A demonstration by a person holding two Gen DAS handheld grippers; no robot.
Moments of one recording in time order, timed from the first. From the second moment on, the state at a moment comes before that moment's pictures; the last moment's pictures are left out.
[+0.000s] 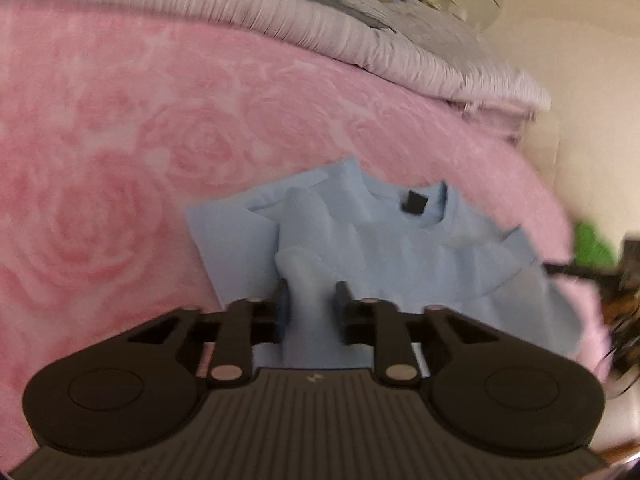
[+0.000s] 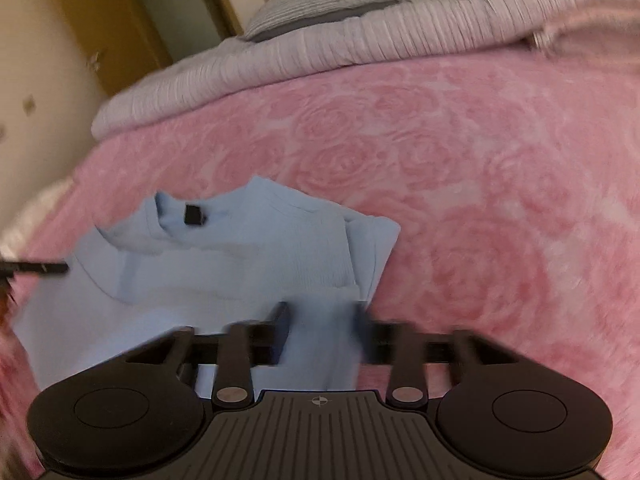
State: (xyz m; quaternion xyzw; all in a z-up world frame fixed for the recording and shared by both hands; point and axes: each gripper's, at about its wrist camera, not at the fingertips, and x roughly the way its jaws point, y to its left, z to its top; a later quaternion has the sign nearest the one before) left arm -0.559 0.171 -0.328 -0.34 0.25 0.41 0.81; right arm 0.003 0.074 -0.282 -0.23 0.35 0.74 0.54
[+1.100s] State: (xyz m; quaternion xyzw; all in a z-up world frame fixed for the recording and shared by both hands) left arm -0.546 0.231 -0.348 -0.30 0.23 0.51 0.77; right arm -0.005 0.170 -0.303 -0.24 0.32 0.67 0.62
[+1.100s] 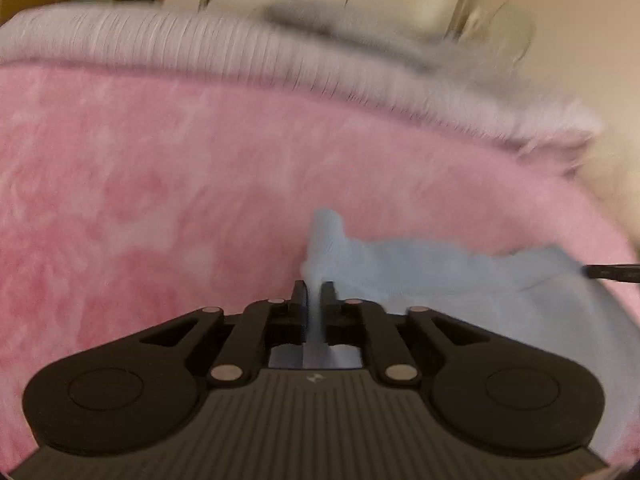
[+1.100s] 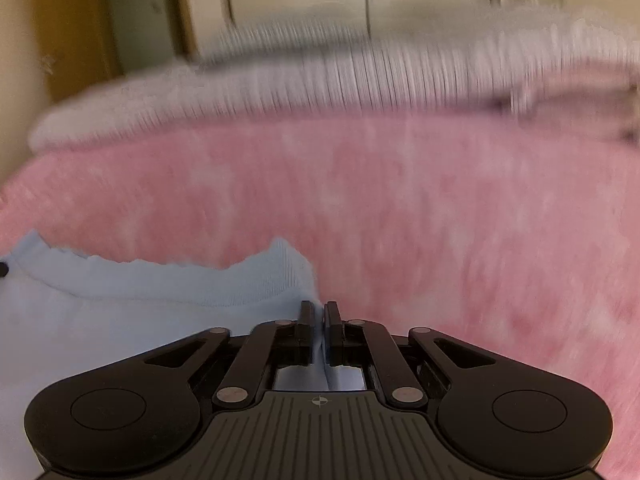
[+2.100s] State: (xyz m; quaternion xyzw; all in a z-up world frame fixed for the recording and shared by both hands) left arm -0.604 0.054 -0.364 -0.60 -0.04 0.51 0.62; right arm 0.005 -0.024 -0.321 0.19 0.60 0.50 0.60
